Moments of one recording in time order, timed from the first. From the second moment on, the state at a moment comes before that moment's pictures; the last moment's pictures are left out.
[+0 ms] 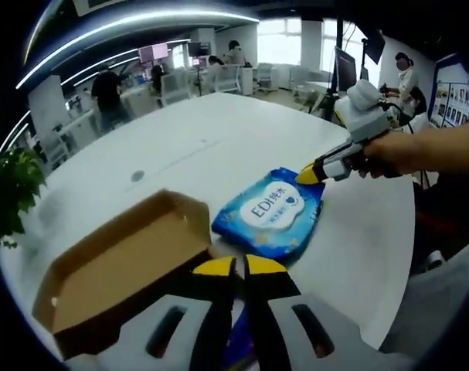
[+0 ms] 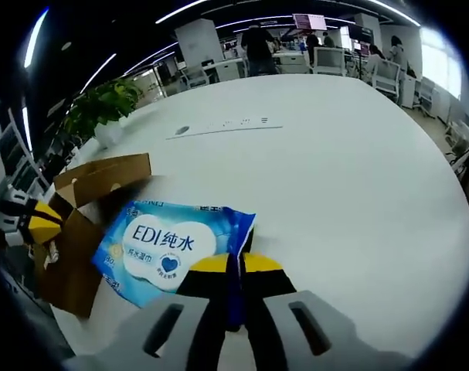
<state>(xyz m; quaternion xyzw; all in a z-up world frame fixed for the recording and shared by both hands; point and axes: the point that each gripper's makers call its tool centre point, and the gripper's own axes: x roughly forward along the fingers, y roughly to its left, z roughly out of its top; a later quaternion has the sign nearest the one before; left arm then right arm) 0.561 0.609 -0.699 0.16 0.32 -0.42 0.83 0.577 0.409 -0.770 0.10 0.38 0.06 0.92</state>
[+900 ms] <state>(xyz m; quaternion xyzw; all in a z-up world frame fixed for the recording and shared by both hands) 0.565 0.693 -0.697 0.14 0.33 -0.36 0.86 0.549 0.419 -0.768 0.10 0.39 0.06 0.91</state>
